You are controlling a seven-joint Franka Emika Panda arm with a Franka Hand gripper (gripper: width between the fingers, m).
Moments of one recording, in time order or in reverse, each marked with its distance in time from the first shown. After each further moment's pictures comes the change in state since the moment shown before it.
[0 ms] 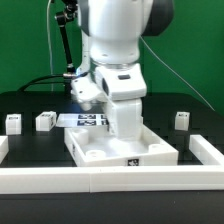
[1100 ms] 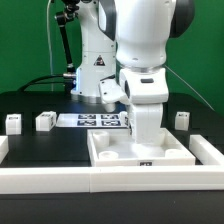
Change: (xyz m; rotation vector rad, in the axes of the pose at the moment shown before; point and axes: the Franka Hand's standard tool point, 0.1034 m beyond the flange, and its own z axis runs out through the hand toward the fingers) arm 0.041 0.018 0.004 -0.021 0.013 0.114
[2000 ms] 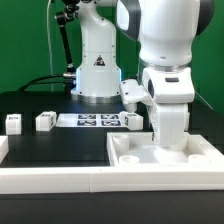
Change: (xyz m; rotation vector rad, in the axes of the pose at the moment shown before) arm 0.029 0.019 -0.007 -0.017 0.001 0.030
